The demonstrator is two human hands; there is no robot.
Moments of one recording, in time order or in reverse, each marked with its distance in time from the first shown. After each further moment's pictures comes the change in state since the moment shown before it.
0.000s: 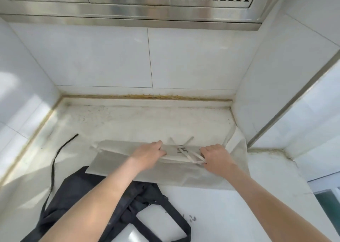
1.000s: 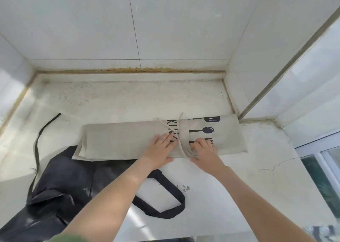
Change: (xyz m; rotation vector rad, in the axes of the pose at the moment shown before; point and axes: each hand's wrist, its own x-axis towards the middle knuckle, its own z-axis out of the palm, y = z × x) left_hand 0.013 0.069 0.083 -0.089 -0.073 0.066; right_hand -0.056 -0.043 0.076 0.474 -0.060 0.277
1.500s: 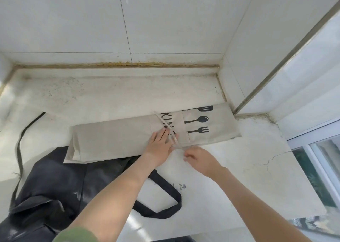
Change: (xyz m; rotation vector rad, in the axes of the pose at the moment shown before) left_hand 0.027 0.013 0.010 -0.092 0.000 -0.080; right_hand -0.012 -0.008 -0.004 0.363 -0.127 -0.007
